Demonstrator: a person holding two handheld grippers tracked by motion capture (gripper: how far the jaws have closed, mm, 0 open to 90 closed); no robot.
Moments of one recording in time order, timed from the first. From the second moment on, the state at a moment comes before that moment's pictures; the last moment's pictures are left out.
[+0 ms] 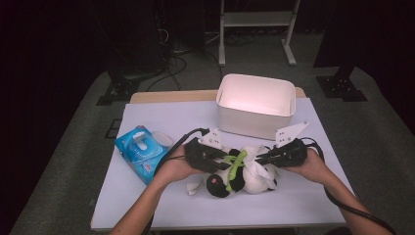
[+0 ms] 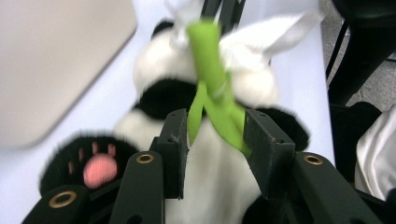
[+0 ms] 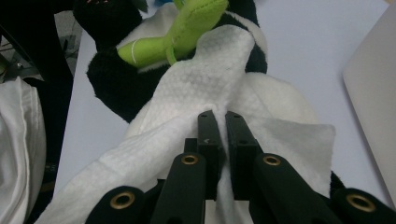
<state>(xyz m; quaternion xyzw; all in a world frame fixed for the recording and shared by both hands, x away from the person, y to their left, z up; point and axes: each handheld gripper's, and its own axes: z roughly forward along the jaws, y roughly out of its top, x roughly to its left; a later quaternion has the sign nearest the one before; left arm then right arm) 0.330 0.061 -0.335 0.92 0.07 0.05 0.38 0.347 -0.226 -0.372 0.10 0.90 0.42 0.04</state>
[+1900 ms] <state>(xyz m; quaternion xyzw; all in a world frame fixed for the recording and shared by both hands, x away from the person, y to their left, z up) 0.322 0.009 -0.350 0.94 0.03 0.05 0.34 0.314 -0.279 -0.353 0.12 0.89 0.44 0.01</state>
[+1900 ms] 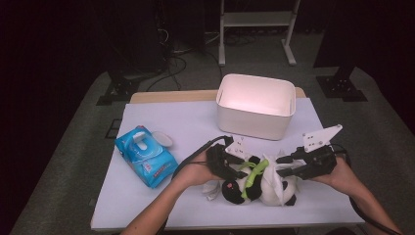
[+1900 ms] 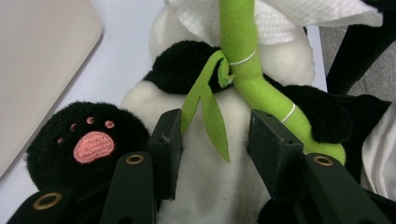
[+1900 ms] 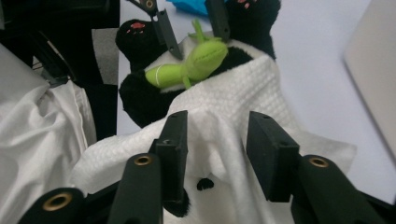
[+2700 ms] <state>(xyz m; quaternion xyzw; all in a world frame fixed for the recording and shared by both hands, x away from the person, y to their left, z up) 0.314 0.007 -0.358 0.94 0.02 0.07 0.33 0.323 -0.258 -0.356 0.12 0.90 0.41 0.02</state>
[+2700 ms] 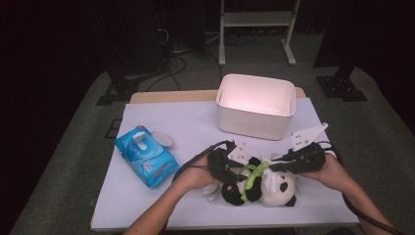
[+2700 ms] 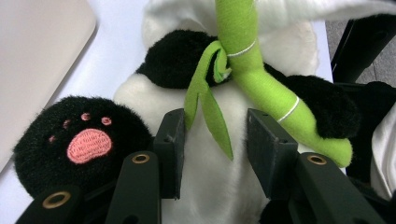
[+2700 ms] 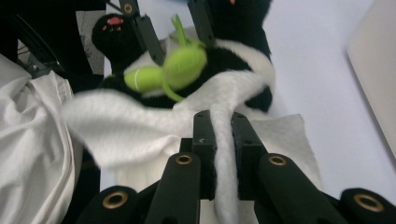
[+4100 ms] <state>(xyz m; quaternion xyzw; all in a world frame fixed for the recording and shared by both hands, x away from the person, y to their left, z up) 0.310 0.009 -0.360 0.94 0.01 0.06 0.33 0.326 -0.329 -0.401 0.23 0.89 0.40 0.03</state>
